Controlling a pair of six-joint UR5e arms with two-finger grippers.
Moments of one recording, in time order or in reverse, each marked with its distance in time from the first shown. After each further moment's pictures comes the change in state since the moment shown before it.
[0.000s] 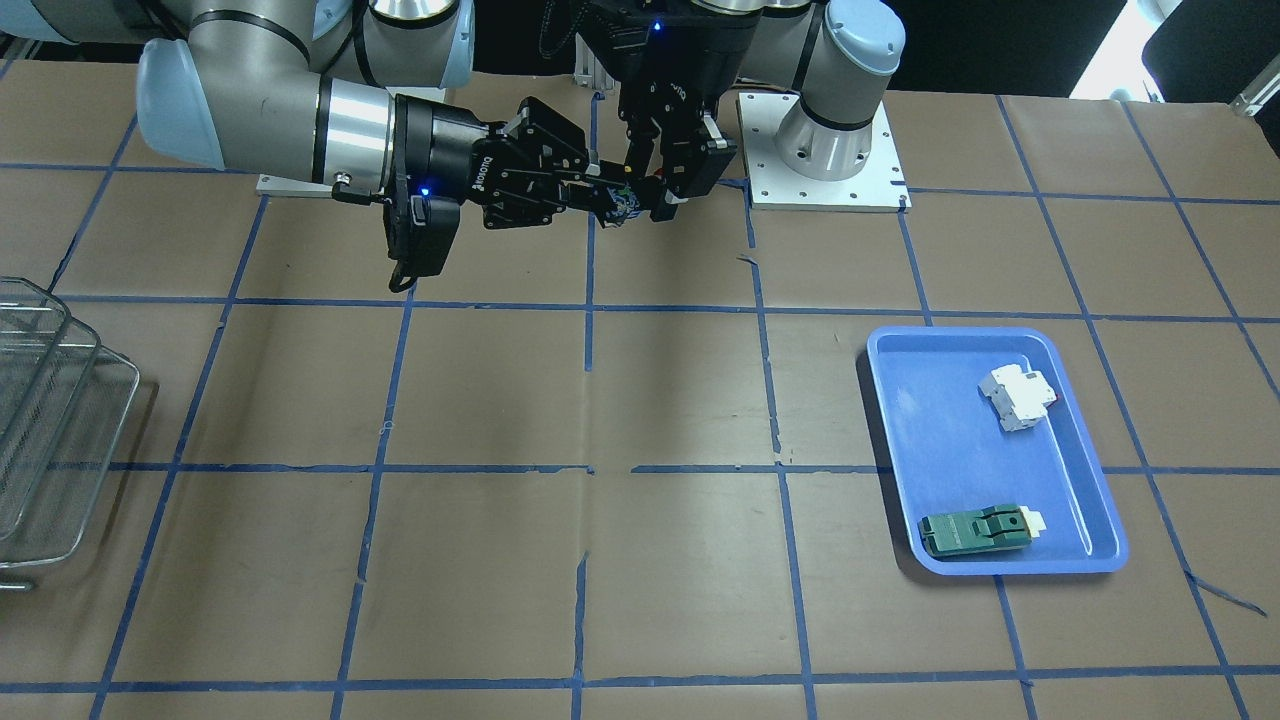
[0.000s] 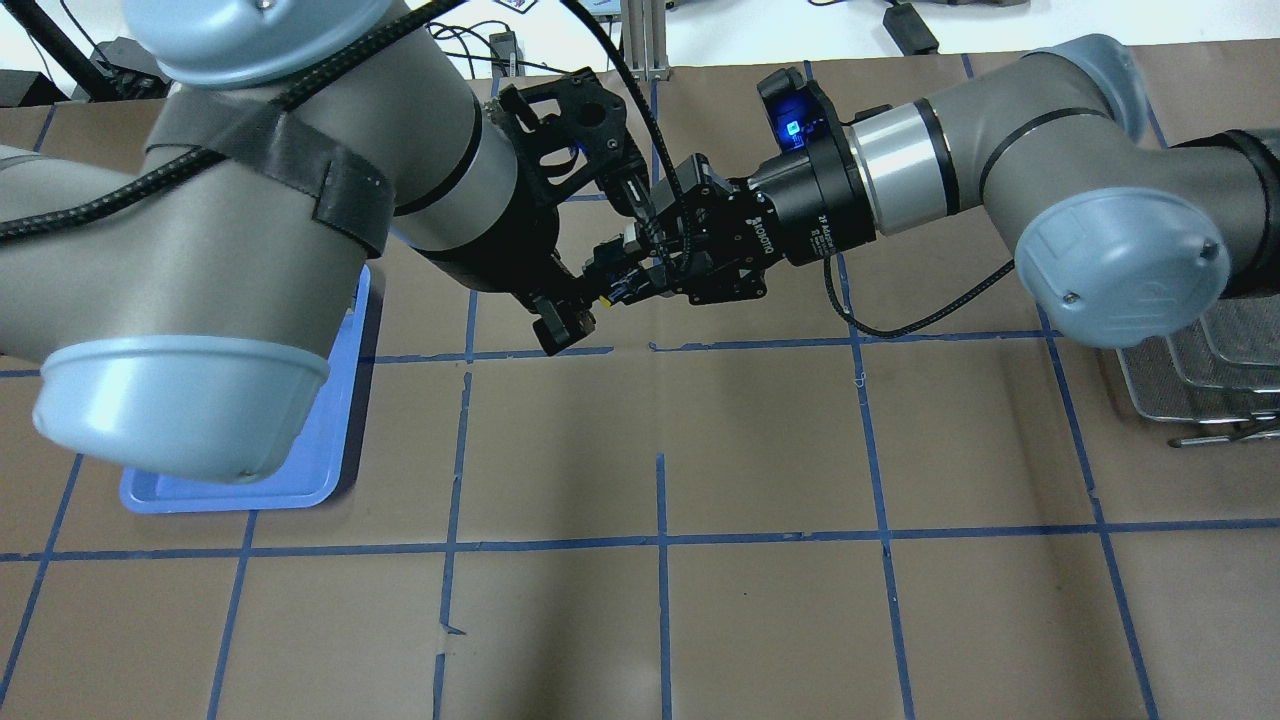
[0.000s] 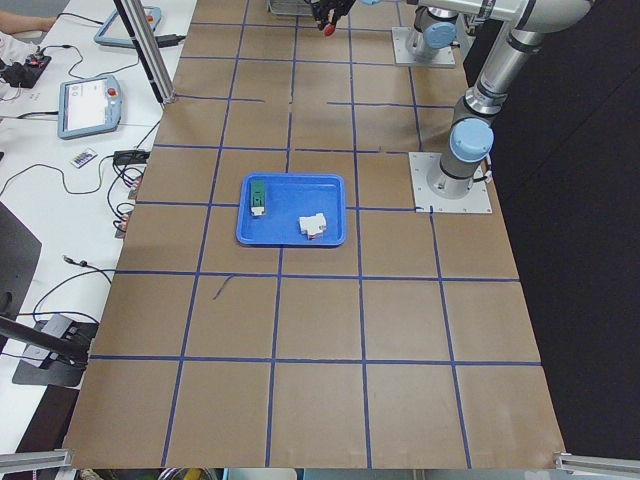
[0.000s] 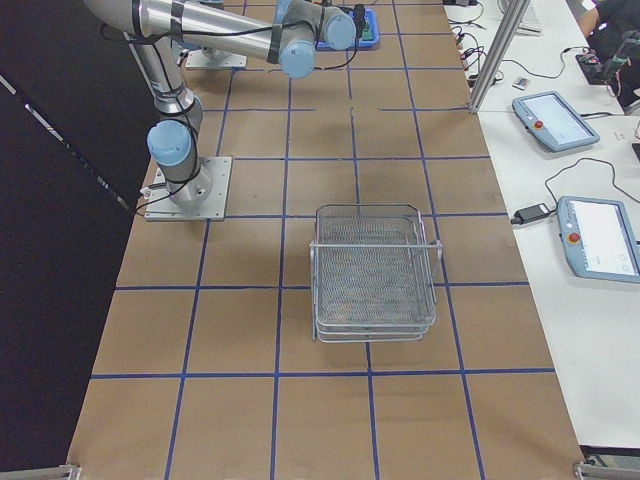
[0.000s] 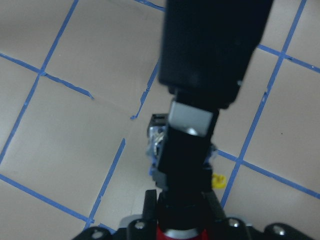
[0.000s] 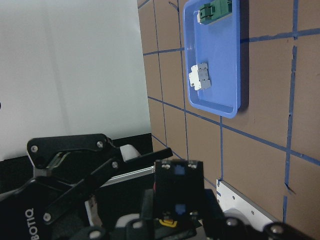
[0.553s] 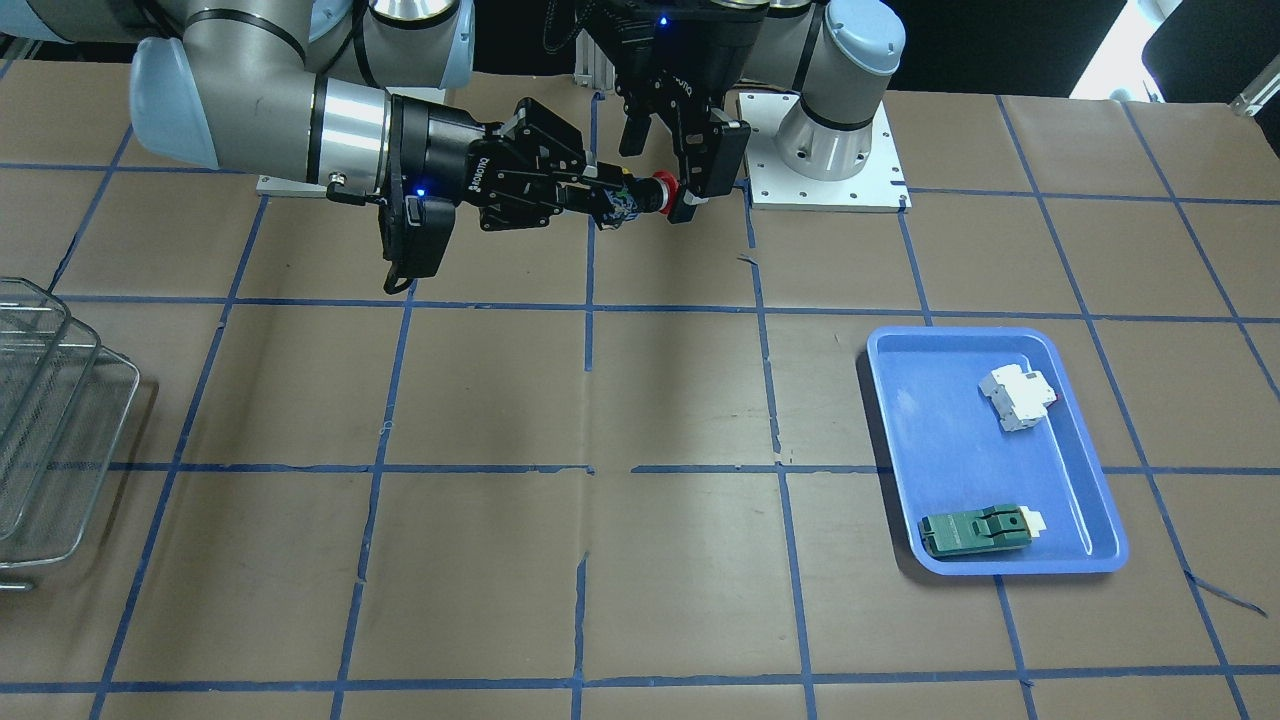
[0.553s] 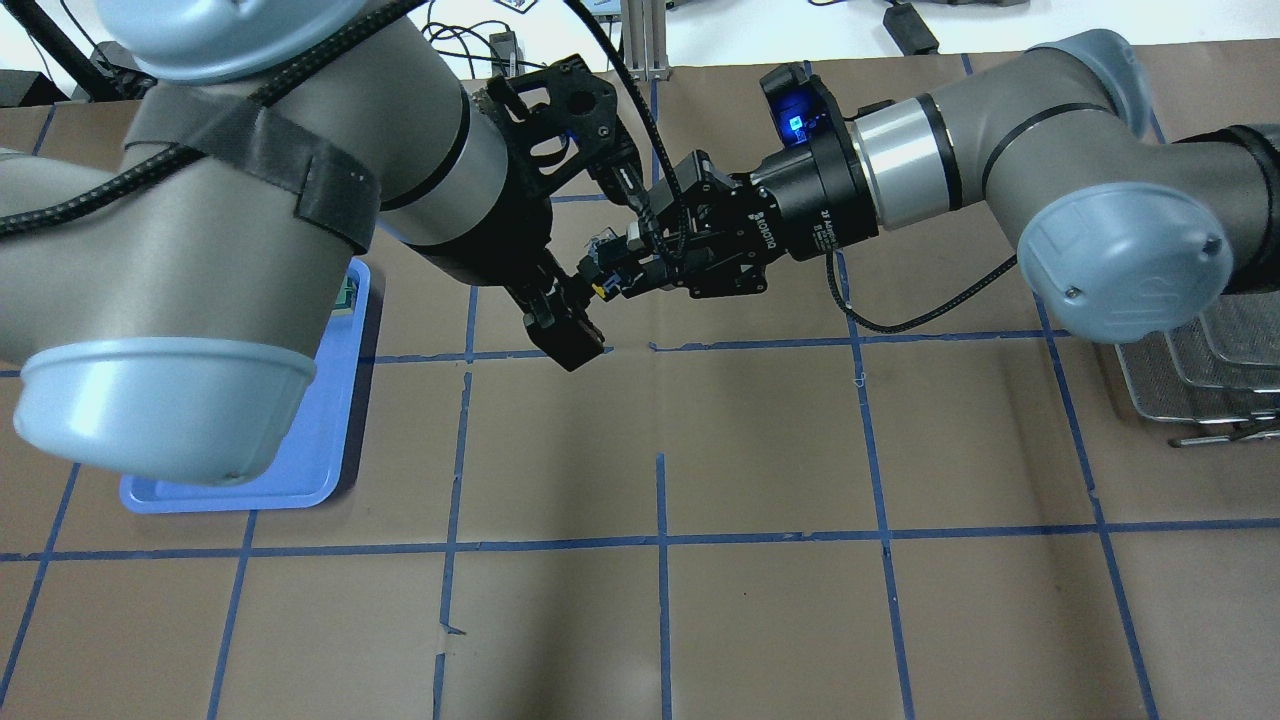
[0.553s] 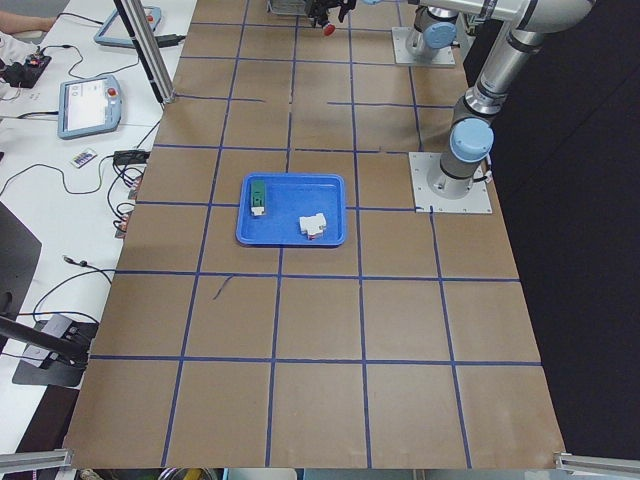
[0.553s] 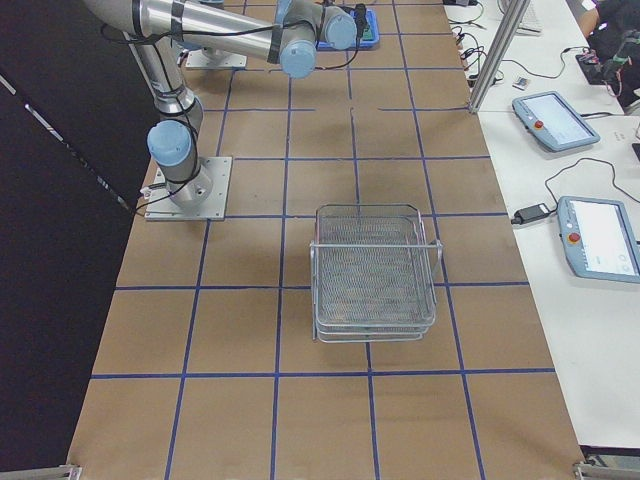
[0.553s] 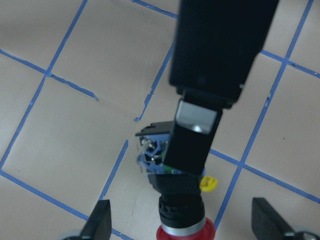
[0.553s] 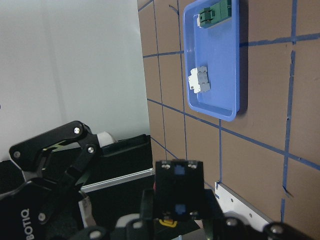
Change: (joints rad) left arm 0.012 0.011 0.004 0.000 -0.002 -0.005; right arm -0.009 0.001 -0.010 -0.008 -0.018 0.000
